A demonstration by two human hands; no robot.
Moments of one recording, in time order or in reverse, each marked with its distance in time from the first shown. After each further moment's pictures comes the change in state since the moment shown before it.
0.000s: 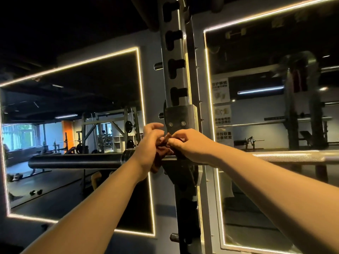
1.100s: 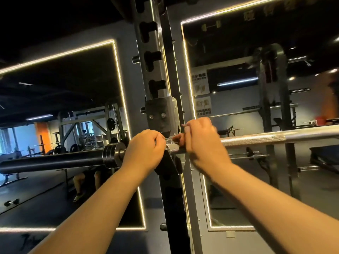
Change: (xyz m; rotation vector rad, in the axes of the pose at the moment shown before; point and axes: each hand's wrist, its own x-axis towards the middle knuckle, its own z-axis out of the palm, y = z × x) left_hand -0.003 -0.025 0.026 0.954 0.101 0.388; right_hand -0.076 0.015 0.005 -0.410 0.573 0.128
